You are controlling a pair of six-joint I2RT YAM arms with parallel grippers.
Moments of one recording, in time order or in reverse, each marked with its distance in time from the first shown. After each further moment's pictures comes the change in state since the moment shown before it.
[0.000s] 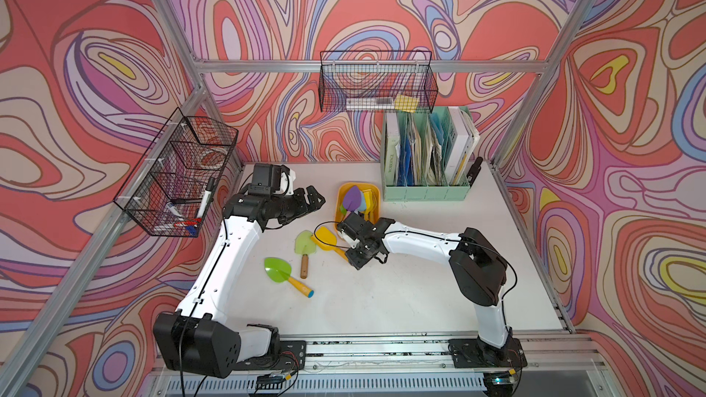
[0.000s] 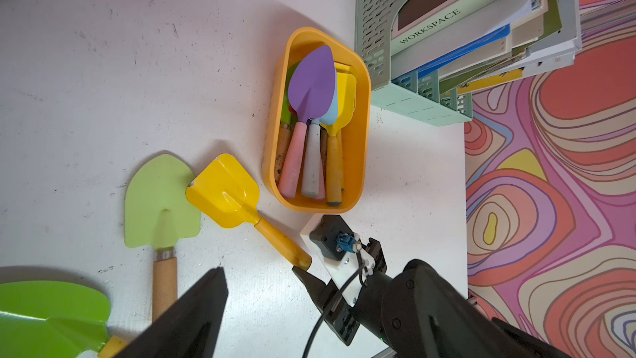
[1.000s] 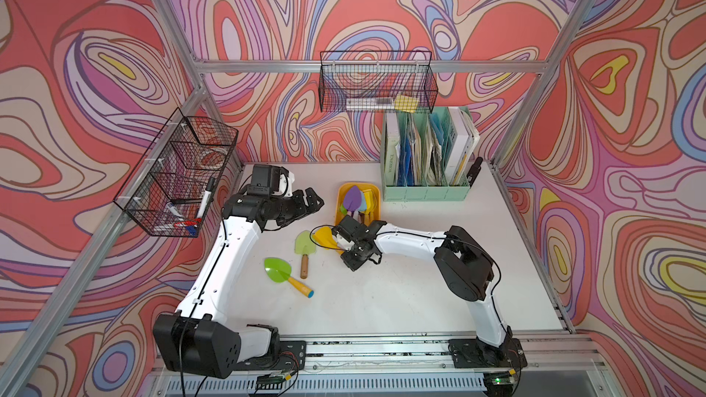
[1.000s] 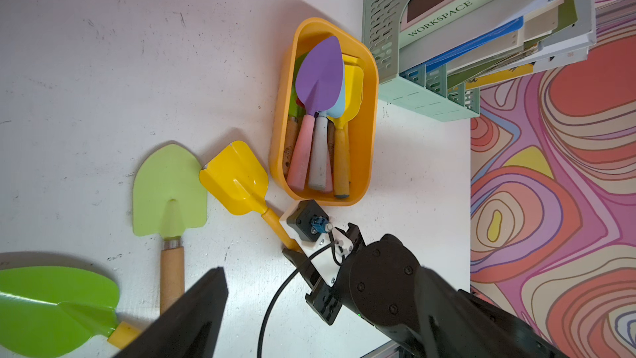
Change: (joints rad) left arm 0.007 -0.006 0.000 -0.035 0.000 0.010; right arm 0.004 0.089 0.036 0.039 -0.065 -0.019
